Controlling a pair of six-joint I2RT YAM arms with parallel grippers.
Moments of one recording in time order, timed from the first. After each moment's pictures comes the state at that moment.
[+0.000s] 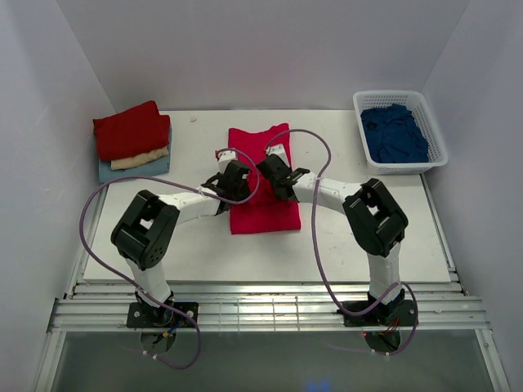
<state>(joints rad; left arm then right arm) -0.60 1.78 0.98 0.02 -0.36 -0.67 0.77 1.97 1.34 -0.34 0.48 0.28</state>
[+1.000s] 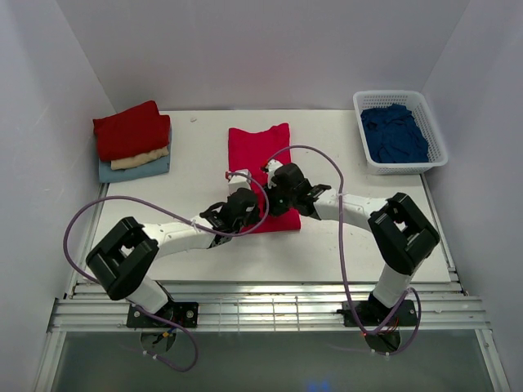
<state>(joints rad) -0.83 1.53 0.75 0.15 -0.37 -0.71 0.76 1.72 1.04 -0.06 -0.15 0.24</state>
